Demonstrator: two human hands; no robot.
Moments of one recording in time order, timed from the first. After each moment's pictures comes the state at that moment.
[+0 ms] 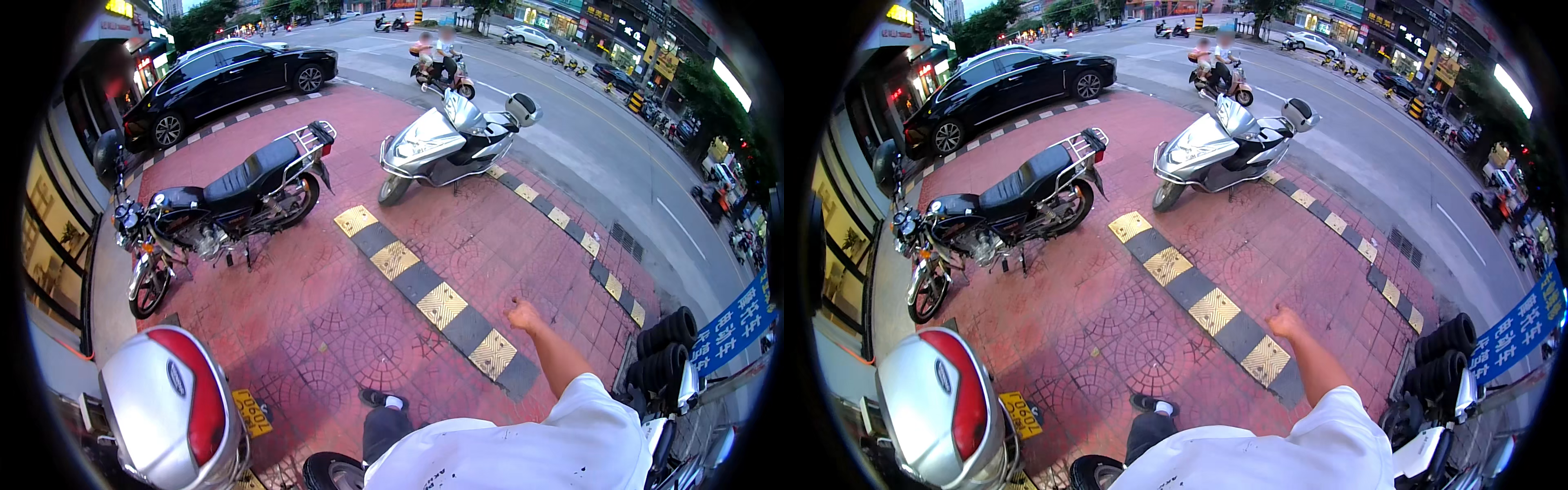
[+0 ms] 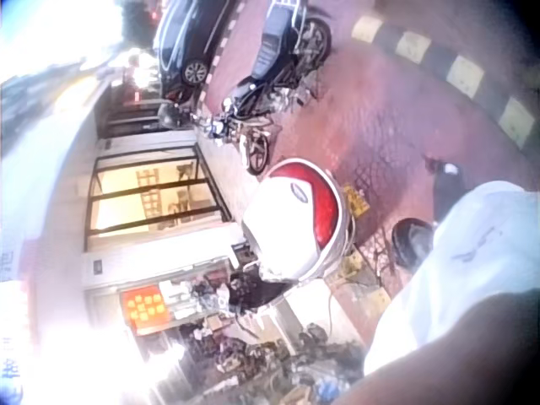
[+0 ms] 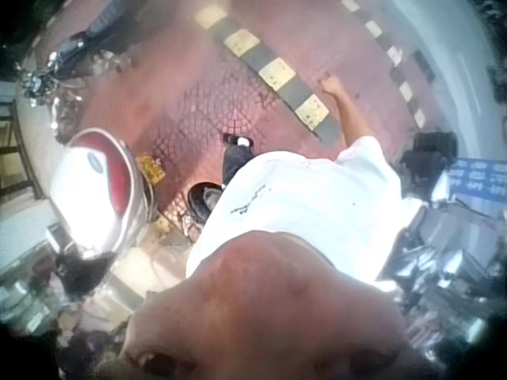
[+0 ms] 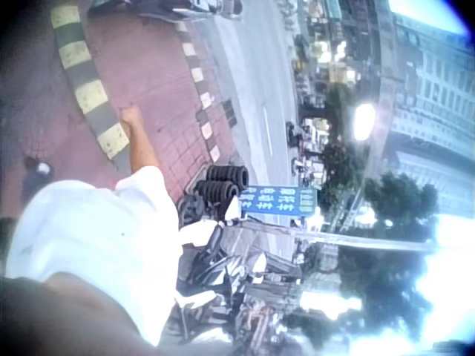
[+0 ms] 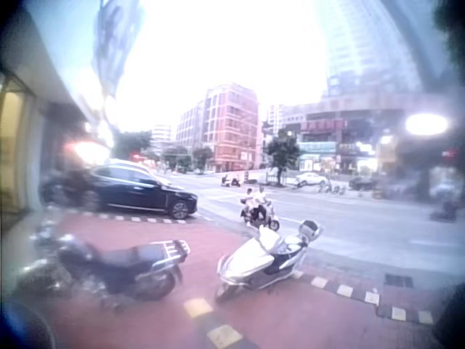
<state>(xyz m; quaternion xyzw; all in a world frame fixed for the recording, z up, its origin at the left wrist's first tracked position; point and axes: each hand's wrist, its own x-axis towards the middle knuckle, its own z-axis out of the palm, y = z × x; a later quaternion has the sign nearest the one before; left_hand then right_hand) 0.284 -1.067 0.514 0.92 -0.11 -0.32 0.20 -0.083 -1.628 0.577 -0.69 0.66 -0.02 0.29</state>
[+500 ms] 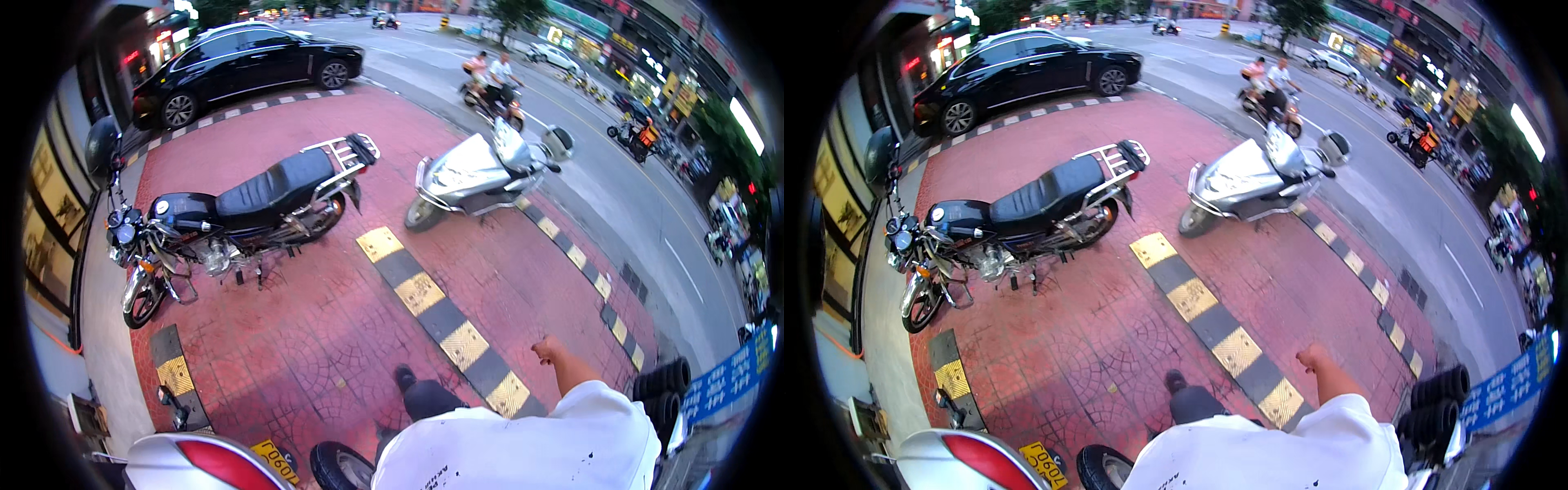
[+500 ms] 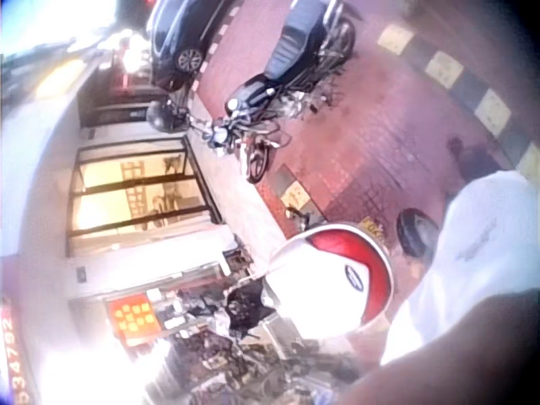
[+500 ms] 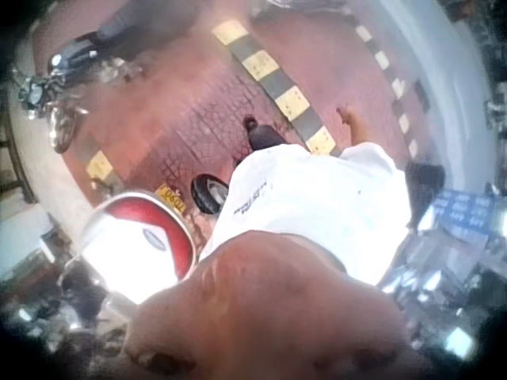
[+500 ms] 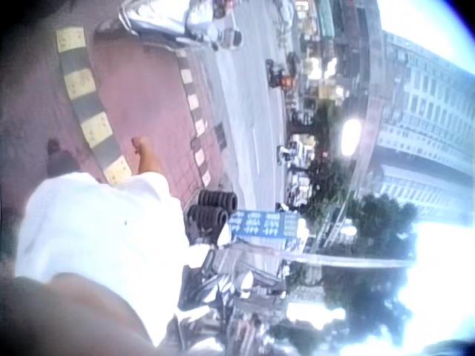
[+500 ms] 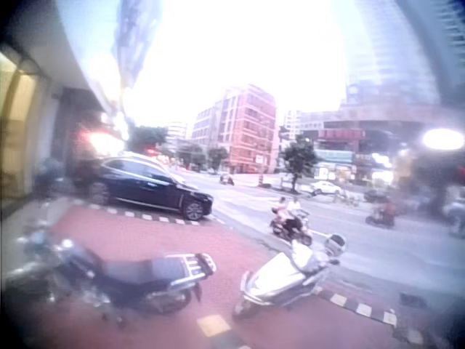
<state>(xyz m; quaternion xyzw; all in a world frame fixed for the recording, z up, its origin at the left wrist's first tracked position) 0.537 -1.151 0.475 0.94 0.01 -0.27 0.20 0.070 -1.766 0.569 -0.57 0.75 0.17 0.30</state>
